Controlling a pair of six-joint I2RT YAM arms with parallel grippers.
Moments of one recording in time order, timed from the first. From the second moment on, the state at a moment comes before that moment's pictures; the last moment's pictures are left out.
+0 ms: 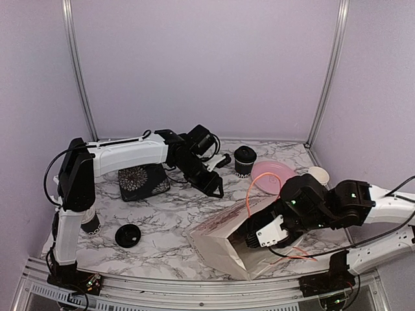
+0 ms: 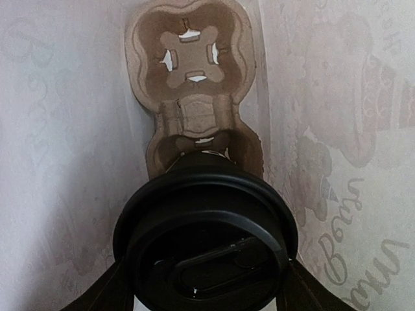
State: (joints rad) left arm -0.87 2.16 1.89 -0.79 0.33 -0.11; right arm 1.20 1.00 0.87 -0.79 0.24 -1.00
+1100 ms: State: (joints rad) left arm -0.87 2.20 1.89 -0.81 0.44 -0.06; right arm 1.20 1.04 0.77 -0.62 0.28 -1.04
